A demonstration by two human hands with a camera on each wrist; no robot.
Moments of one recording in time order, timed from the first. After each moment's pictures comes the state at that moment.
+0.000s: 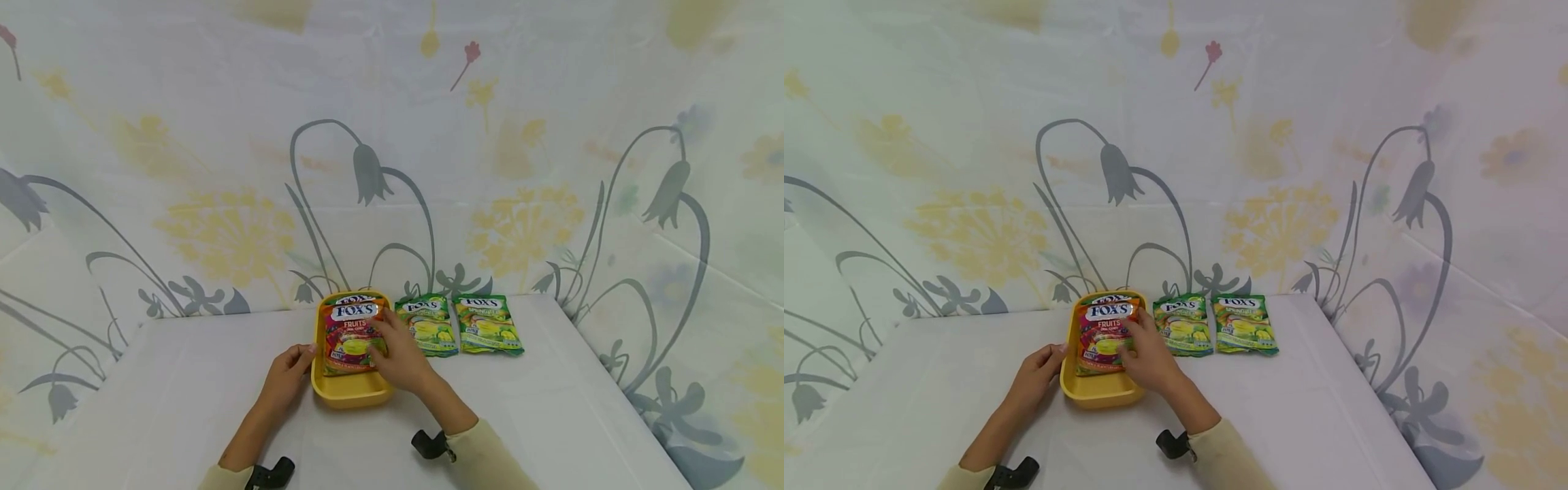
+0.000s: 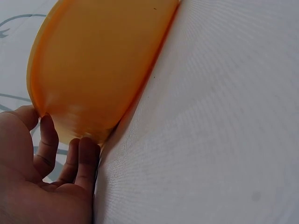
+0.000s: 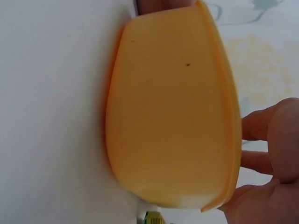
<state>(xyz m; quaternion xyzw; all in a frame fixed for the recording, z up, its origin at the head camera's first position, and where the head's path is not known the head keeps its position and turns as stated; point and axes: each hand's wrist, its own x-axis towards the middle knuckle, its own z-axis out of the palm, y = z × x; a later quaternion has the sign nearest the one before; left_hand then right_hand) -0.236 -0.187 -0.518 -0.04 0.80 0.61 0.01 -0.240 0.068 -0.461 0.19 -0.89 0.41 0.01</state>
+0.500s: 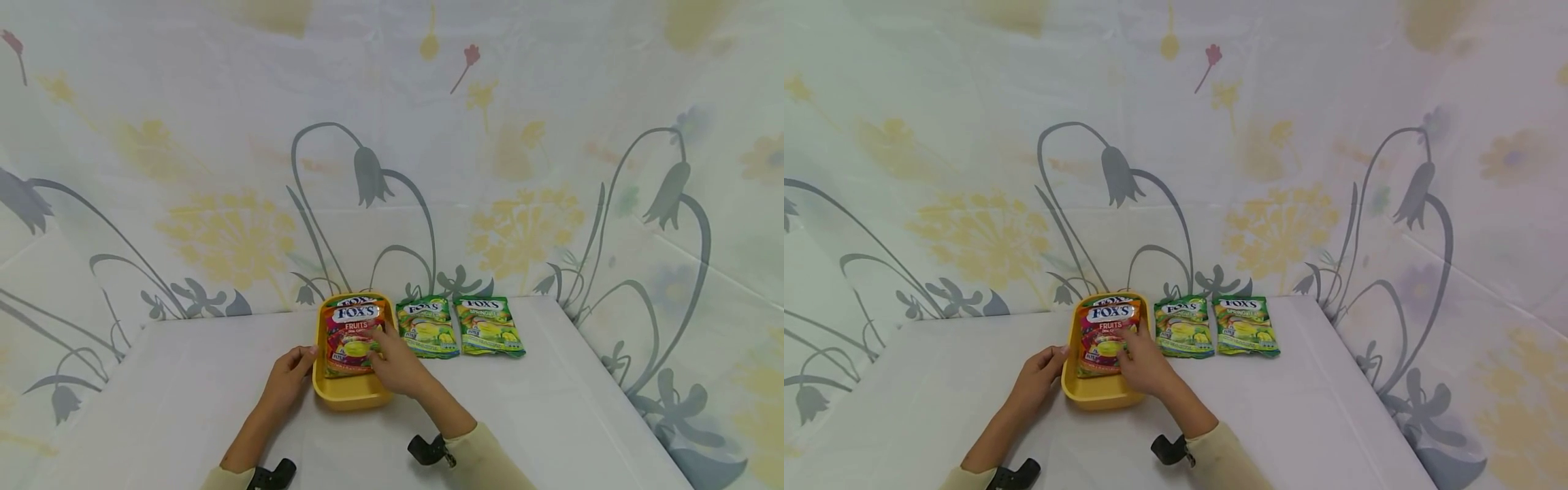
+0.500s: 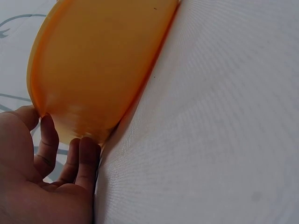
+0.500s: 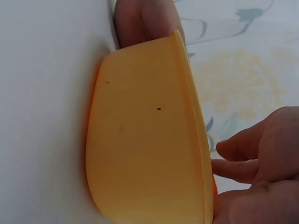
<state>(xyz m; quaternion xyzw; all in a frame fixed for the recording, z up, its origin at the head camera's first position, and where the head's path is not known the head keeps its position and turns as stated) -0.233 -0.188 -0.515 -0.03 0.80 0.60 0.01 -0.231 0.061 -0.453 0.19 -0.86 0.47 -0.06</state>
